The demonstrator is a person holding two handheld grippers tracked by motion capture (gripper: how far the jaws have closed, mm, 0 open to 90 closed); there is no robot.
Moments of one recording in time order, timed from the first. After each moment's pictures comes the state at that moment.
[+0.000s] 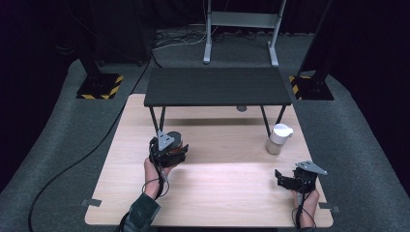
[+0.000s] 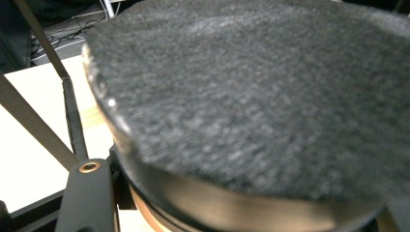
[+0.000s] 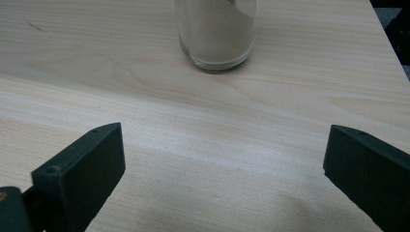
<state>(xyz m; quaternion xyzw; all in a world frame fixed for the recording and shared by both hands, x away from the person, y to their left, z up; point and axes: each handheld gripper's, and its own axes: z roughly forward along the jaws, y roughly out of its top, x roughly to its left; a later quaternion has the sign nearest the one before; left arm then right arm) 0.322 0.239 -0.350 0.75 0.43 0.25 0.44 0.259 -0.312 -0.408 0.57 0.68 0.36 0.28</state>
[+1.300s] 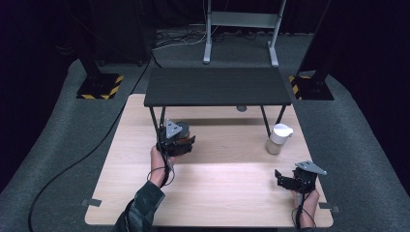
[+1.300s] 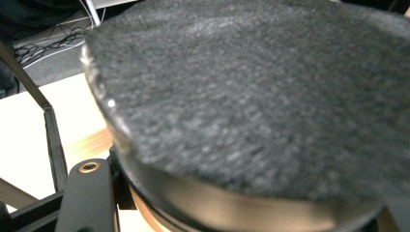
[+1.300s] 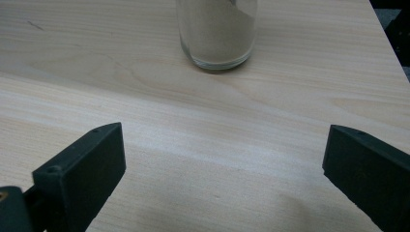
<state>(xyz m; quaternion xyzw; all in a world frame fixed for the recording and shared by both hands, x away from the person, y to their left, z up) 0.354 0.227 -0.329 0.76 0.41 0.24 0.44 0.259 -0.311 -0.408 0.57 0.69 0.36 0.28</state>
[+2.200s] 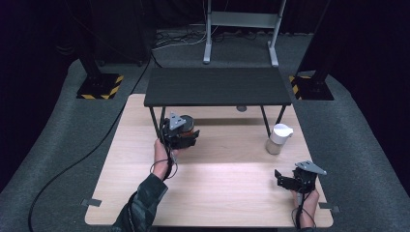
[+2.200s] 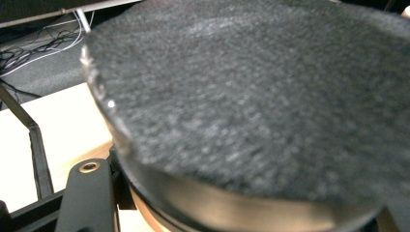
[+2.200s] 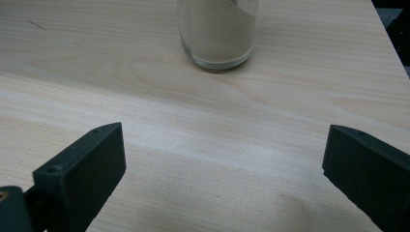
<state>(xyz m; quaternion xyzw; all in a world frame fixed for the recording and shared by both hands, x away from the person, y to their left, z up) 0.372 0.222 -0.315 0.76 0.40 0.23 0.45 0.259 -0.312 -0.407 0.57 0.69 0.36 0.28</state>
